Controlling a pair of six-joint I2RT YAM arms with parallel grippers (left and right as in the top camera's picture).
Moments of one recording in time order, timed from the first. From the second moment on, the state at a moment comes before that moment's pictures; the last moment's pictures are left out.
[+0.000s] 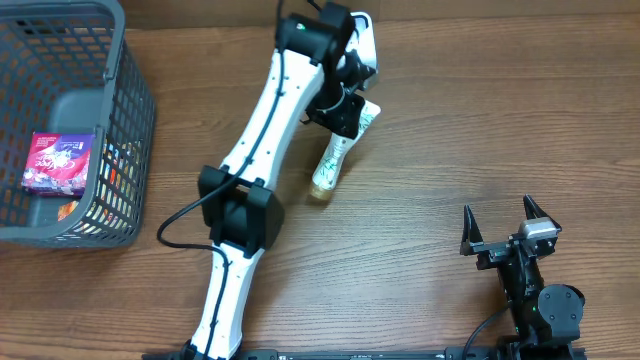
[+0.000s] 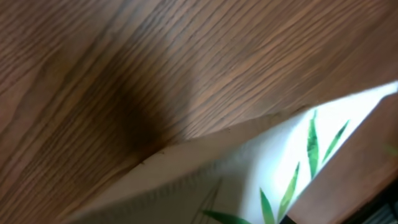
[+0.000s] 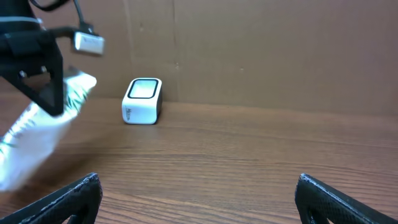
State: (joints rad) left arm -0.43 2.42 2.53 -1.60 0.25 0.19; right arm 0.06 0.01 0.02 -0.03 -0.10 0.00
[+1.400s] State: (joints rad) left arm -0.69 2.49 2.53 -1.62 -0.73 -0.61; right arm 0.06 0.01 0.02 -0.03 -0.10 0.00
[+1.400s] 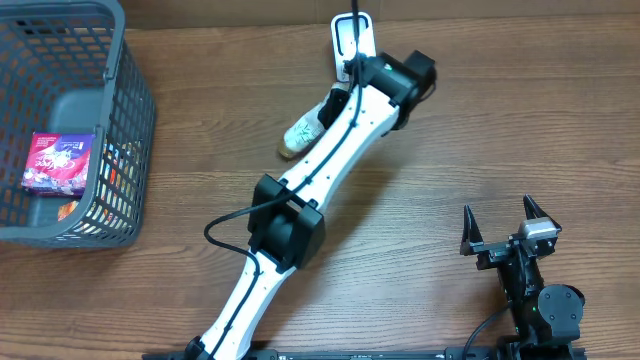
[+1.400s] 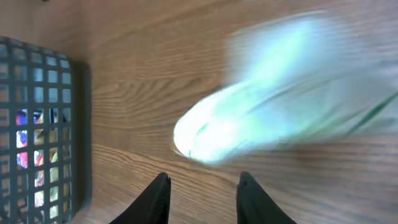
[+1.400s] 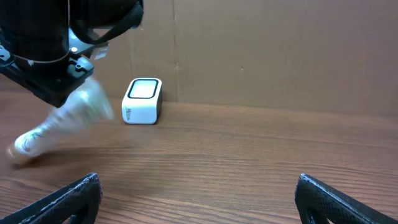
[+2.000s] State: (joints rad) left arm -0.85 2.49 2.46 -1.67 -0.80 -0.78; right arm 0.06 0.01 0.02 -0.03 -0.10 0.00
